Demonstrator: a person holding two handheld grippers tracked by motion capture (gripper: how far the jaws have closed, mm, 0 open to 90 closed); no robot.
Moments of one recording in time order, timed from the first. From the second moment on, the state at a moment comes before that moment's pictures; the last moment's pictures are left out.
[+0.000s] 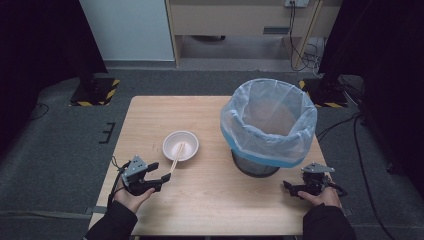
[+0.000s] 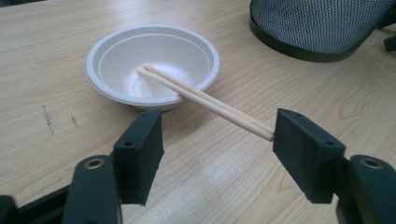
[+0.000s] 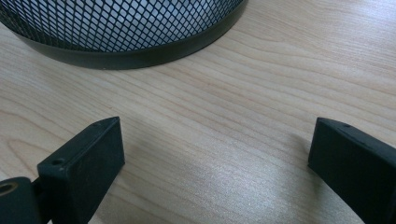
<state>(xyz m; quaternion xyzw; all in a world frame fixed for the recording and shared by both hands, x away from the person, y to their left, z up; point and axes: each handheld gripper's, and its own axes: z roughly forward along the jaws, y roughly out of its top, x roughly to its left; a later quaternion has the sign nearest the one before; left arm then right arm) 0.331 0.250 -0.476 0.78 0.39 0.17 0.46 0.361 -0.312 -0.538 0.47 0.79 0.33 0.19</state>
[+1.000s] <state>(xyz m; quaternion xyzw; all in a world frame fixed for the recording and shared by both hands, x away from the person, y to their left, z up) 0.343 0.262 -0.469 0.73 0.44 0.19 0.48 0.361 -0.312 -0.538 0.47 0.79 0.33 0.19</state>
